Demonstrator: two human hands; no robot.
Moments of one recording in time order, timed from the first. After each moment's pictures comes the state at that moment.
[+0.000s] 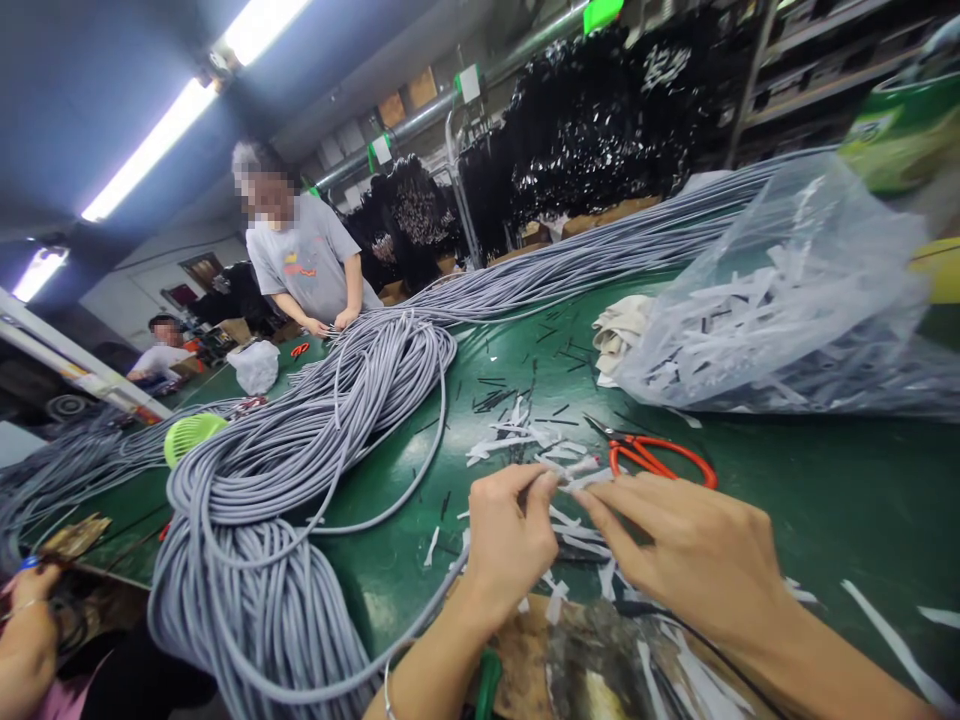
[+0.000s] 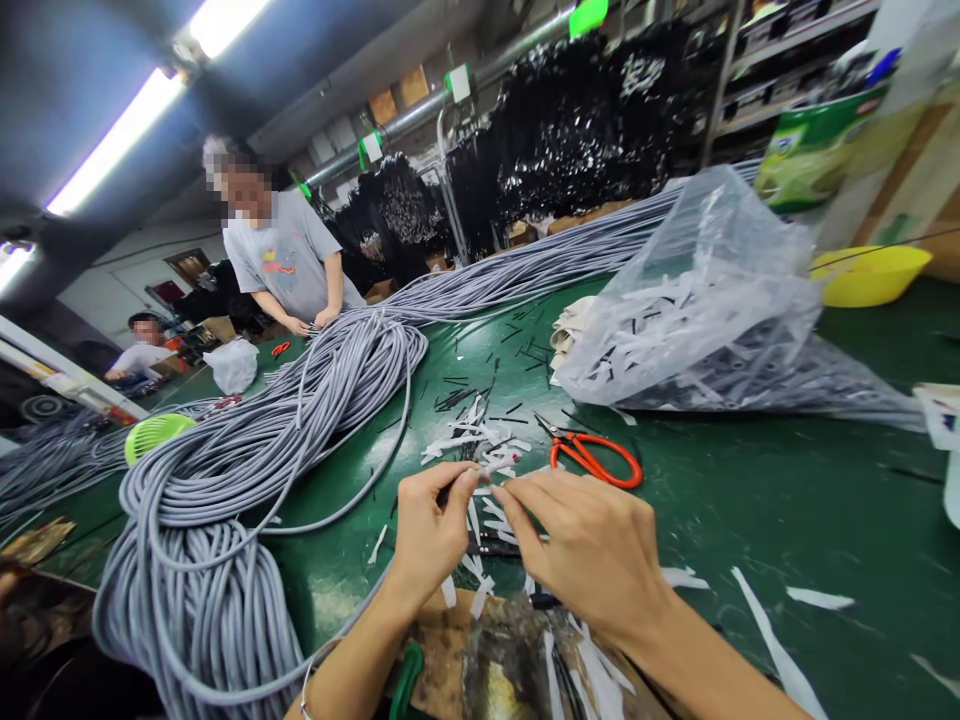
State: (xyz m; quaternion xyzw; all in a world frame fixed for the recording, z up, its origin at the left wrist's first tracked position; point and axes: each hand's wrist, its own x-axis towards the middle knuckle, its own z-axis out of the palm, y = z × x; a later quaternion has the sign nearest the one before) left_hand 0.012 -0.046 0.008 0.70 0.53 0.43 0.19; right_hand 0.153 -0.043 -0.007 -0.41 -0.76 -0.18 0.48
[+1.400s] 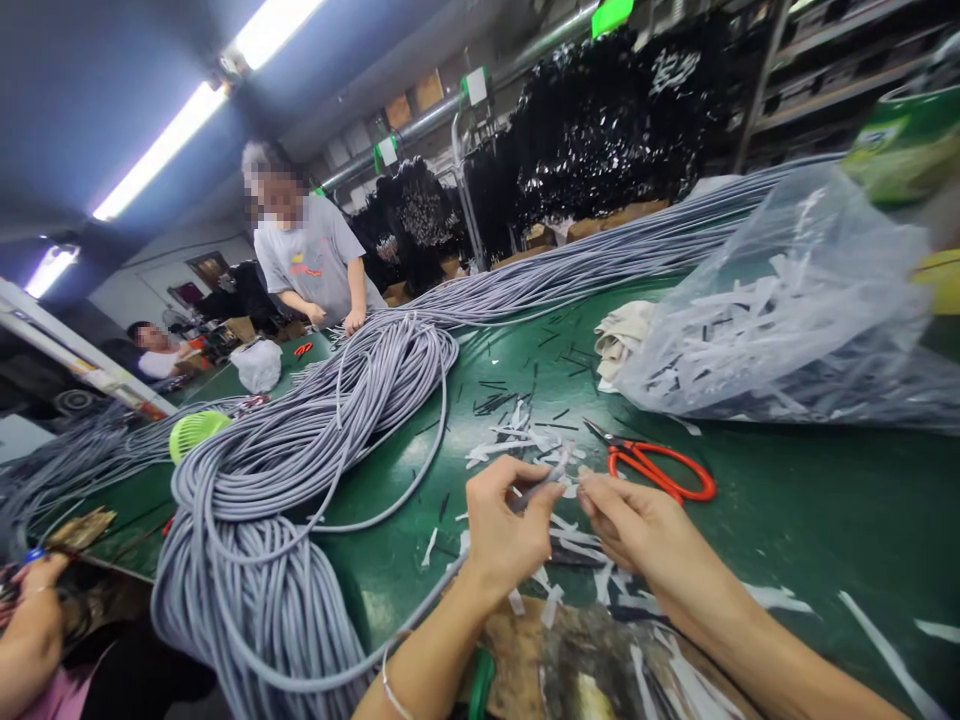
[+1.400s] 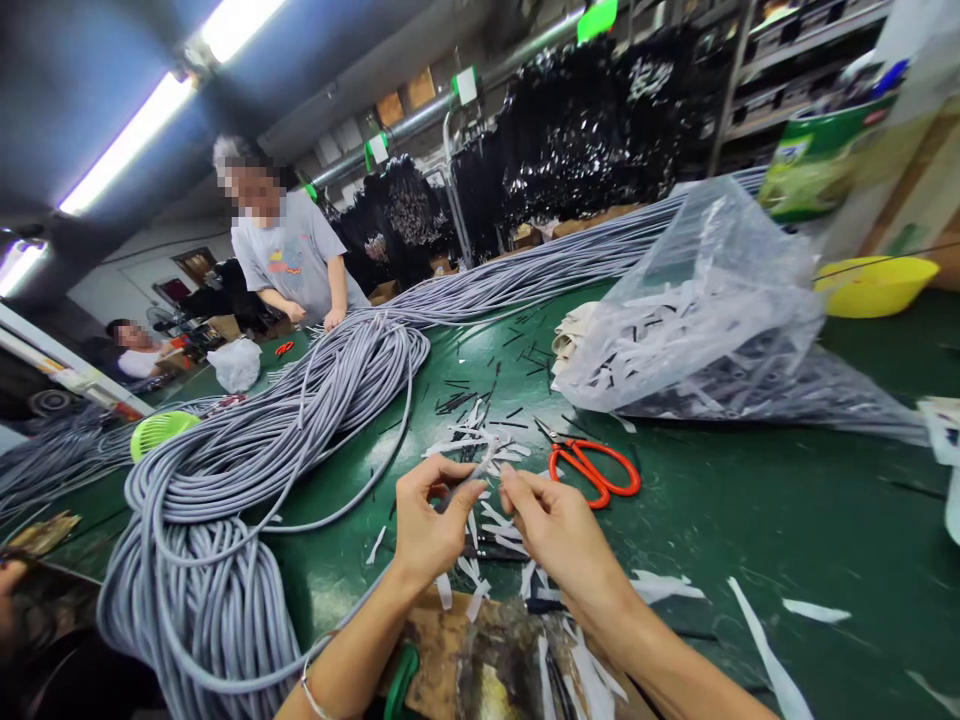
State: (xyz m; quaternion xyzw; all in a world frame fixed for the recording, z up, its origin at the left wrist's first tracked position) left_hand 0.017 -0.042 0.004 0.63 0.53 0.52 0.24; right_hand 0.132 -0.033 -0.029 -0.45 -0.45 0.59 0.49
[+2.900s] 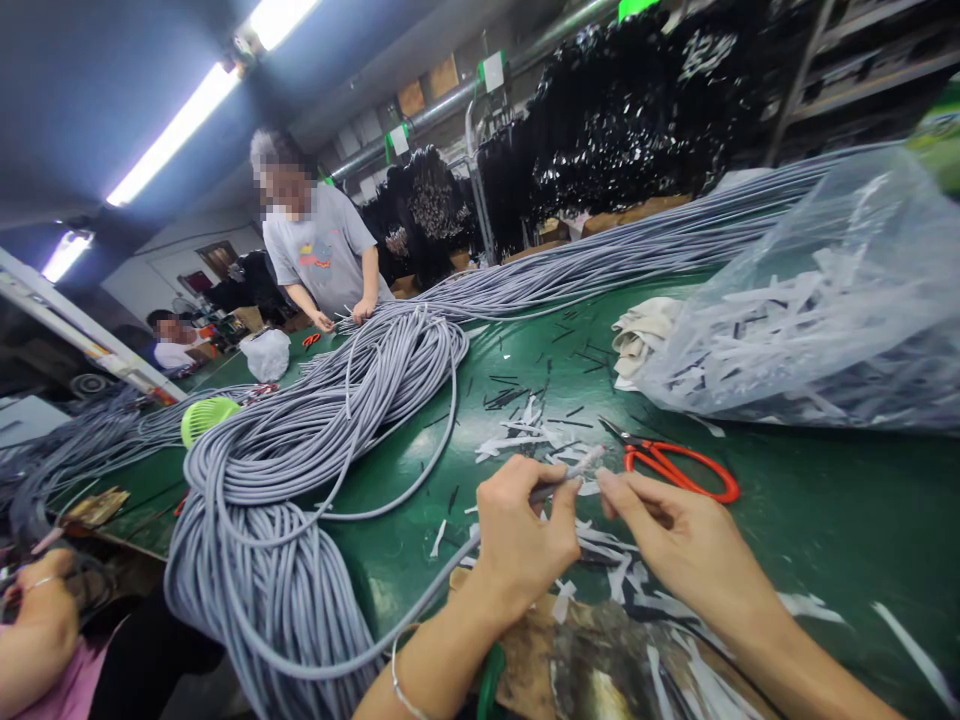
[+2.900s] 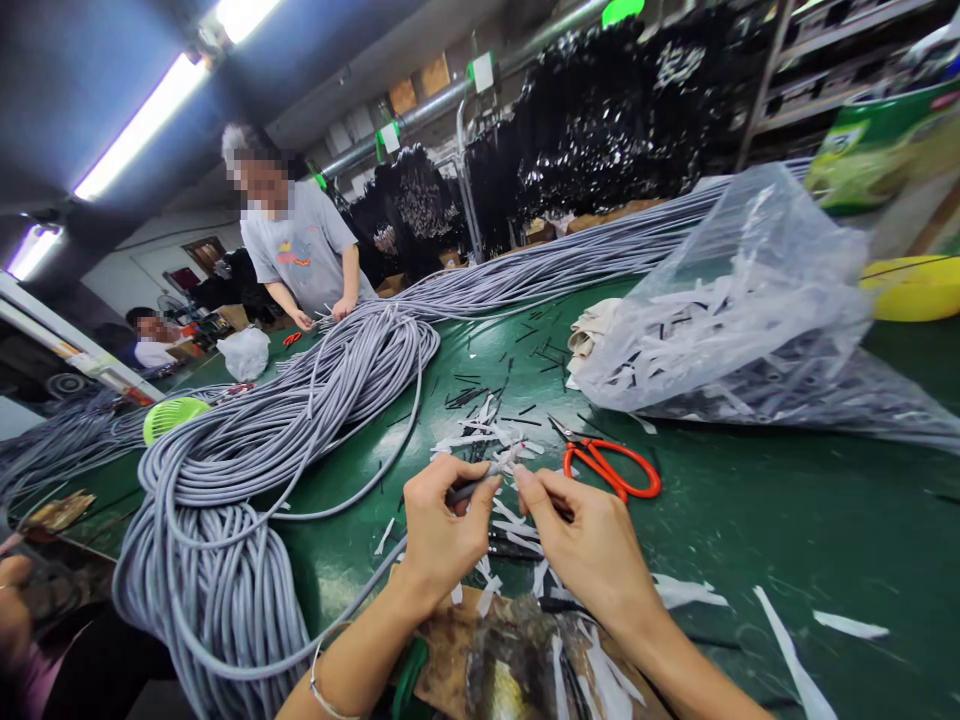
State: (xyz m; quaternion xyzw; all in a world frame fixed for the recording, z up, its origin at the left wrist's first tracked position) left_hand 0.018 -0.048 0.001 0.68 0.53 0.49 0.11; right_hand 0.144 -0.039 -0.006 -0.51 -0.64 0.29 0.49
